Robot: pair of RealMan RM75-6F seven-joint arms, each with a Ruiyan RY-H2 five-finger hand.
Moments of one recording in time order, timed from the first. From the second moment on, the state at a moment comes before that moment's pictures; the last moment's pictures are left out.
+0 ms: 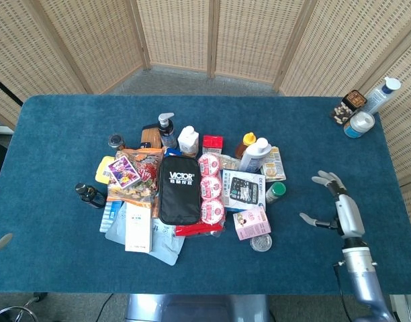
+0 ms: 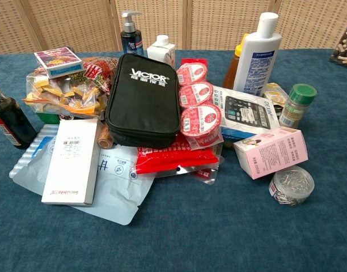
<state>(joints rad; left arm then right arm) -0.01 -0.84 -0.04 -1.85 1.48 1.55 -0.17 0.24 -1.39 0.21 -1.49 -1.39 1.26 0.49</state>
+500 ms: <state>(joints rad) -0.02 -0.86 -0.05 -1.86 1.46 1.53 -0.12 0.35 -1.55 0.22 -1.31 -1.33 1.11 0.65</state>
